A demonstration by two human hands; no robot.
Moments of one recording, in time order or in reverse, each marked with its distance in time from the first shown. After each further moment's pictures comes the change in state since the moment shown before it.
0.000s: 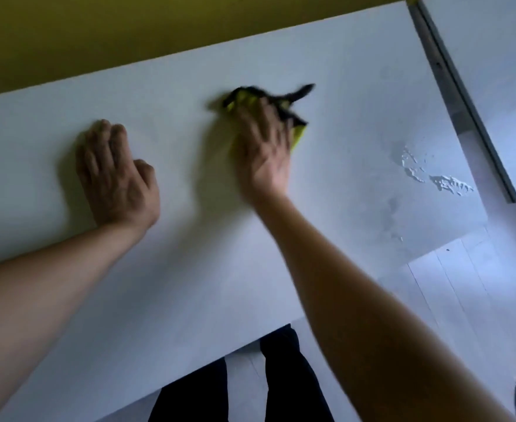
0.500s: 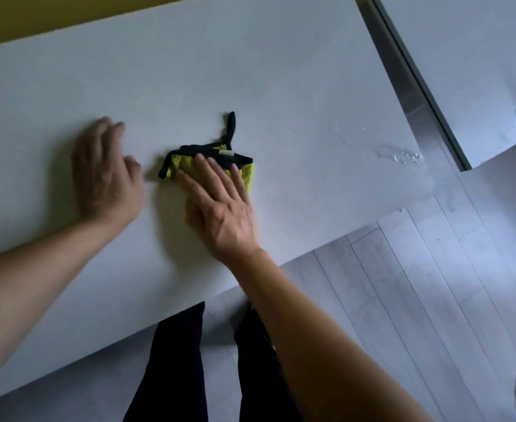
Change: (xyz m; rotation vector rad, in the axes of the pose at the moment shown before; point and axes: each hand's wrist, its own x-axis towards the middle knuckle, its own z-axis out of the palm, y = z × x) left_hand -0.061 0.091 0.008 -0.122 -0.016 0.207; right_hand -0.136 0.053 -0.079 0.007 -0.234 -0.156
